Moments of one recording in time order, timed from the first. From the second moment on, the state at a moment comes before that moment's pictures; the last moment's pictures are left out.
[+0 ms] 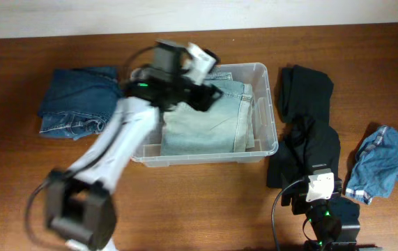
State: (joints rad) left arm -0.44 1.87 1.54 -0.49 0.42 0.14; right arm -0.03 0.01 0.16 -0.60 -0.10 -0.12
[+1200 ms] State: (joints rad) left arm 0.45 2.00 1.99 -1.17 0.27 -0.02; right arm -0.03 0.01 0.16 -0.60 -0.10 -0.12
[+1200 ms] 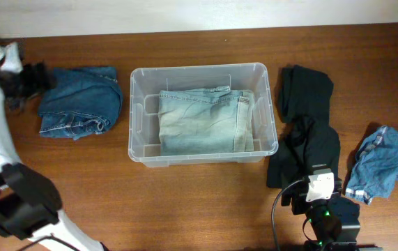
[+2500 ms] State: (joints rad) left arm 0.63 2.48 1.99 -1.12 0.84 0.23; right arm -0.03 0.01 0.16 -0.60 -0.10 -0.12
